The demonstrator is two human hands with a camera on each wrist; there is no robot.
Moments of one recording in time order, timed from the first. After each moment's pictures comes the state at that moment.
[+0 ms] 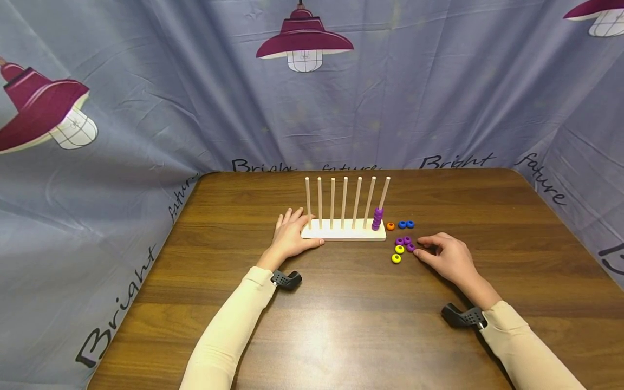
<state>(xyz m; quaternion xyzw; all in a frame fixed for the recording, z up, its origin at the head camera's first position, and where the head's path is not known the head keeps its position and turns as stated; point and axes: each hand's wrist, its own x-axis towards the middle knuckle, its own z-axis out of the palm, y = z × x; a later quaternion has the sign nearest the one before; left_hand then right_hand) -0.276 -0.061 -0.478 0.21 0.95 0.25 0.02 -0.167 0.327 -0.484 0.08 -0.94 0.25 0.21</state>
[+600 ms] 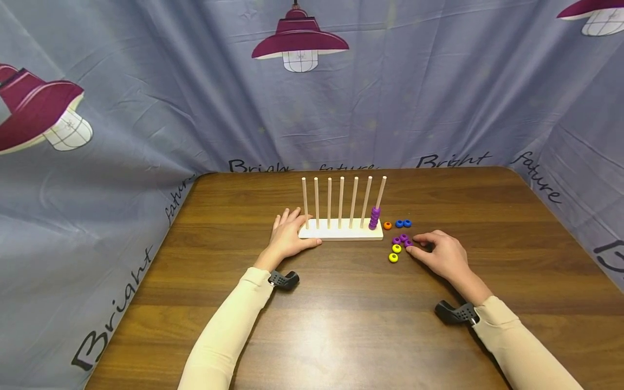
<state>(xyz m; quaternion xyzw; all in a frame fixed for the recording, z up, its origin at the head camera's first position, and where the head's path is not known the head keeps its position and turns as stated) -0.275 -0.060 -0.477 0.21 0.95 0.25 0.01 -0.168 0.321 -0.479 0.05 -0.95 0.23 0.19</state>
